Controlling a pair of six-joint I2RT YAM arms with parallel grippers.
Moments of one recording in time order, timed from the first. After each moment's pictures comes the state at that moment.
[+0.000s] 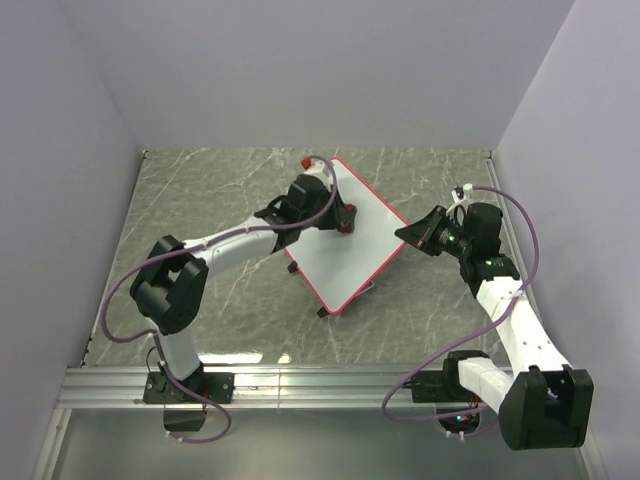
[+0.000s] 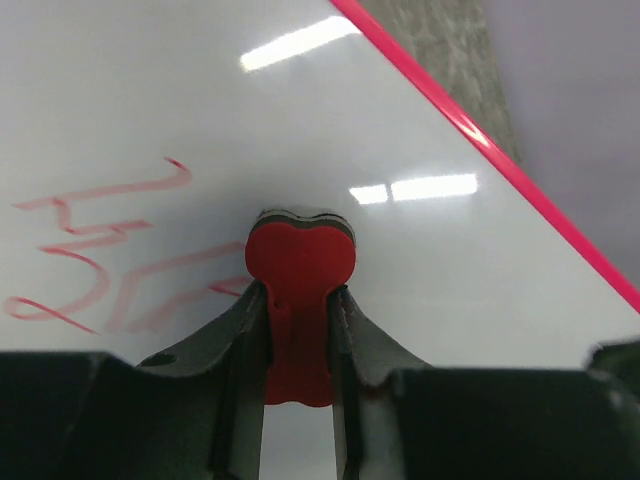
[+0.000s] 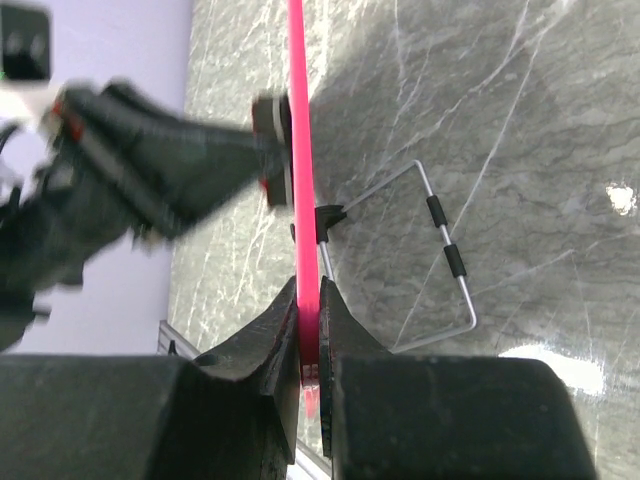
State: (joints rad) left arm -0.73 1.78 1.27 0.06 0.04 -0.68; right arm 0.03 1.02 0.71 -0.16 -0.60 0.69
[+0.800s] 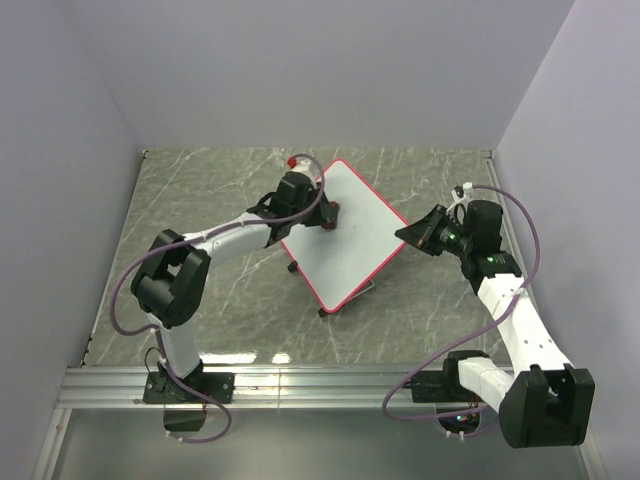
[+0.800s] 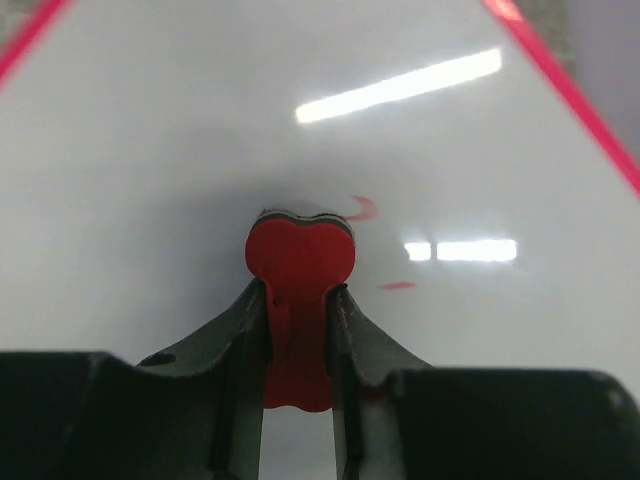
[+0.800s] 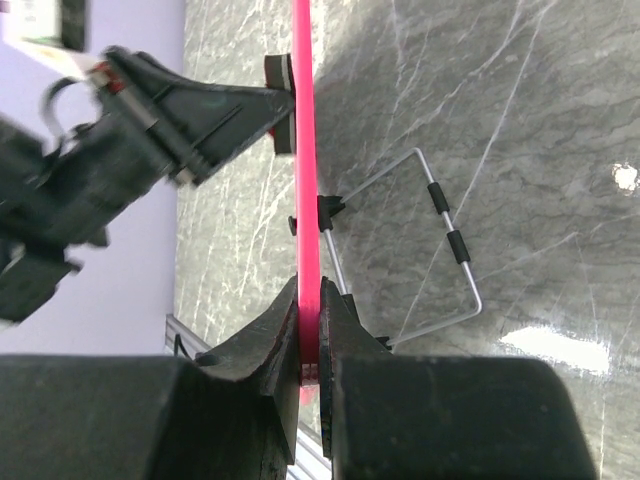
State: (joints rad) left arm -0.60 1.83 1.24 0.07 0.05 -0.65; right arm 0.03 1.03 0.75 -0.23 -0.60 0.69
